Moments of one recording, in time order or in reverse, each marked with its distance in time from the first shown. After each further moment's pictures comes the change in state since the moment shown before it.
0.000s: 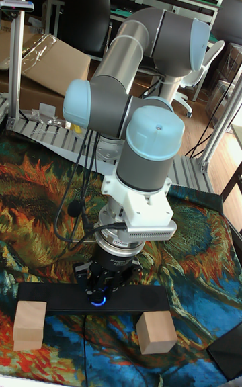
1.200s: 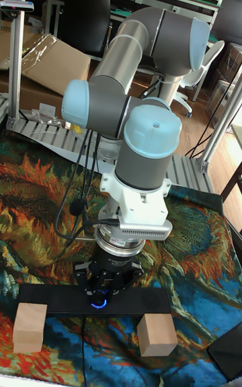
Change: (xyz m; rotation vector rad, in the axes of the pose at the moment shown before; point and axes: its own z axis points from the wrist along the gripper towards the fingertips) arm -0.005 0.000 0.000 -0.008 -0.025 0.114
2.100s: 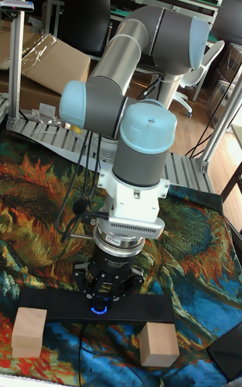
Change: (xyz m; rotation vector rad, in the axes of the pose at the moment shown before) arm -0.014 0.001 -0.001 -0.019 -0.059 0.170
